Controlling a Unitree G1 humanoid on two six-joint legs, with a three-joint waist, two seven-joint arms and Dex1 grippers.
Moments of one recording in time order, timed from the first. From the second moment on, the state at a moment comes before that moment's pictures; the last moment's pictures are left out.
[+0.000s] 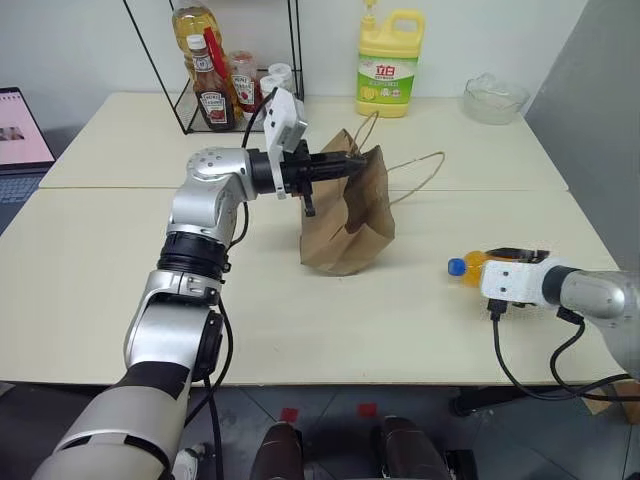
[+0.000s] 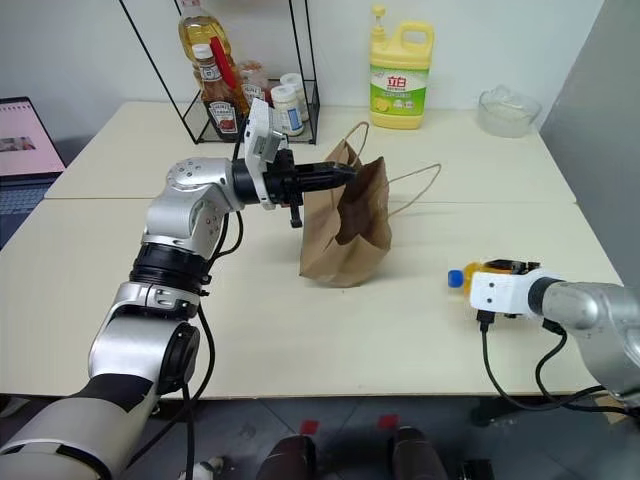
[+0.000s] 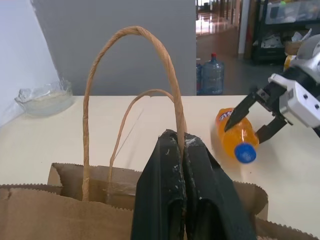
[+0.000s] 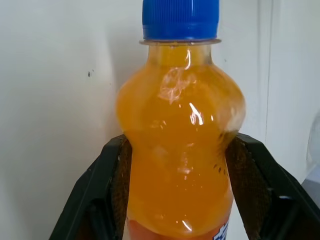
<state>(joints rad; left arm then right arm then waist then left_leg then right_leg) -1.09 0.39 -0.03 0.59 -0.33 0.19 -1.25 -0.24 -1.08 0.20 -0.27 -0.30 0.24 0.75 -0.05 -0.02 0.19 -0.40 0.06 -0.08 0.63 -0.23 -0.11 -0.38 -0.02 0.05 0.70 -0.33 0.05</state>
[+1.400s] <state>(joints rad) -1.01 0.52 0.01 0.61 -0.26 0.16 -1.08 -0.59 -0.63 -0.15 -0.70 0.48 1.15 0.76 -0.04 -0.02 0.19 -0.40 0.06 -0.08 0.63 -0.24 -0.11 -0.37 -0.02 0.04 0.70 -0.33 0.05</state>
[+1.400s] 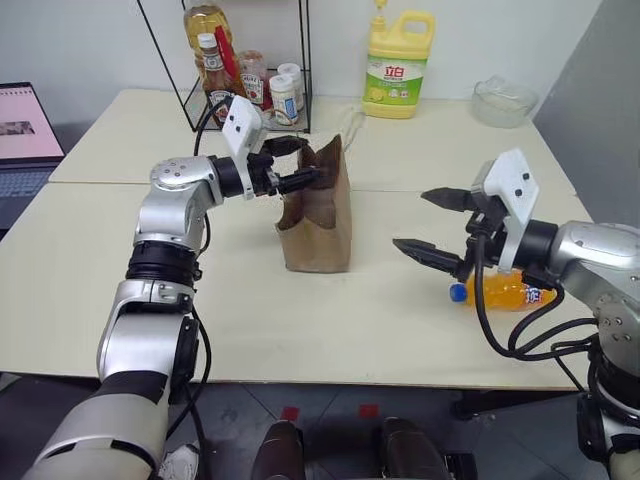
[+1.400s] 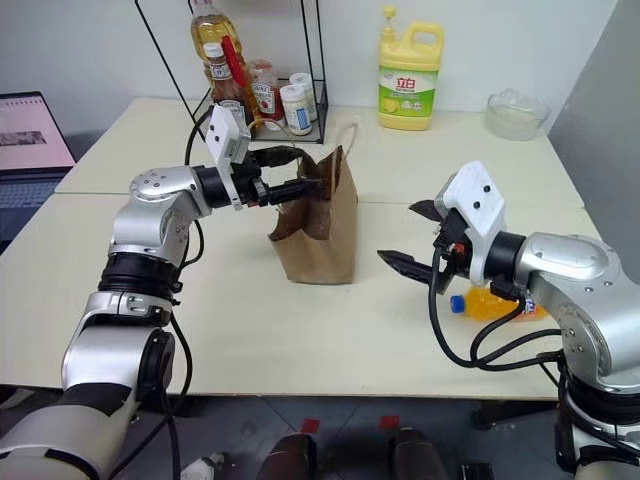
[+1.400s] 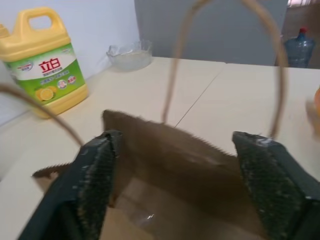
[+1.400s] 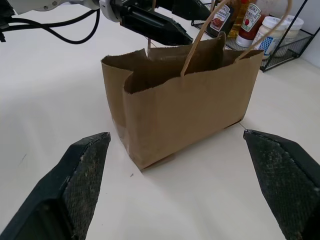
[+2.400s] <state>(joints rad) -0.76 0.53 0.10 0.34 -0.30 0.22 -0.84 -0.59 -0.70 -0.04 -0.61 0.49 0.96 0.70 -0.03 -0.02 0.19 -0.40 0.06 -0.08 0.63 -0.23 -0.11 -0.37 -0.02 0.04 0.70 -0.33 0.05</state>
